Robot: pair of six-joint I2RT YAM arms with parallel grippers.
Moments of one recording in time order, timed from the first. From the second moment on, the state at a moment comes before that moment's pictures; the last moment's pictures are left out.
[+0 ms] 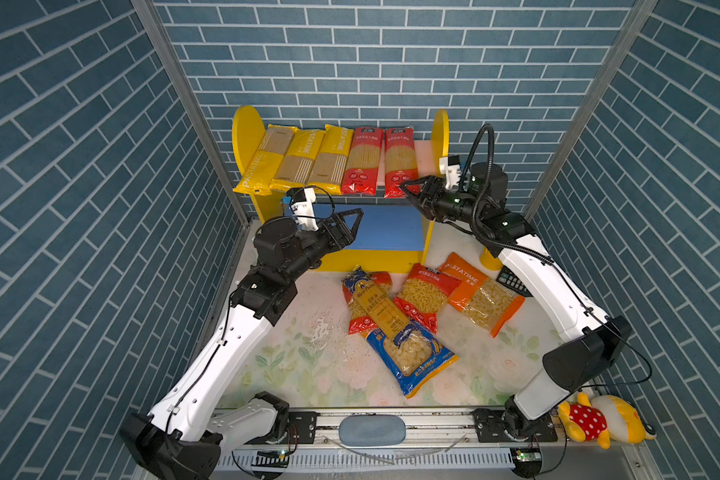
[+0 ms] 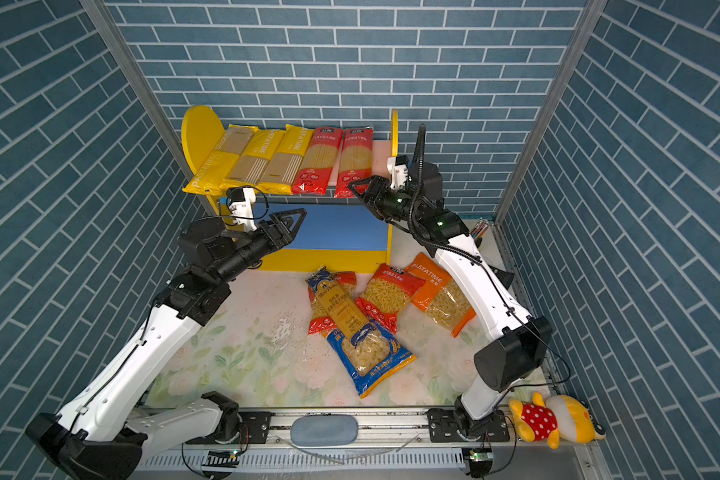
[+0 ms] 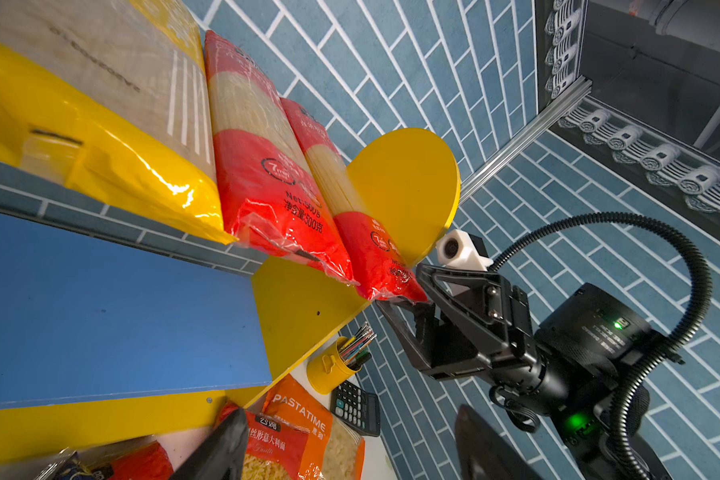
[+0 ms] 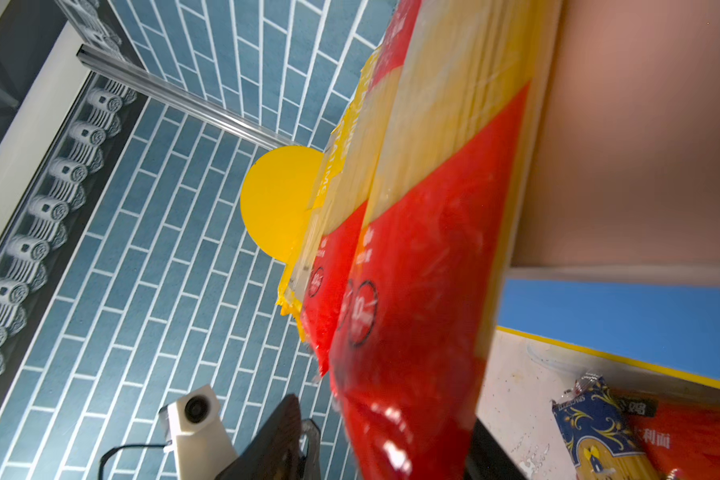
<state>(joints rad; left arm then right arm) -0.44 1.13 1.23 -0.12 0.24 -0.78 0.50 1.66 1.80 -0.29 -0.52 1.02</state>
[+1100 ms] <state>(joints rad) -0.44 1.05 1.17 -0.15 0.22 -0.75 0.51 1.72 1.76 -0.14 -0.70 1.08</state>
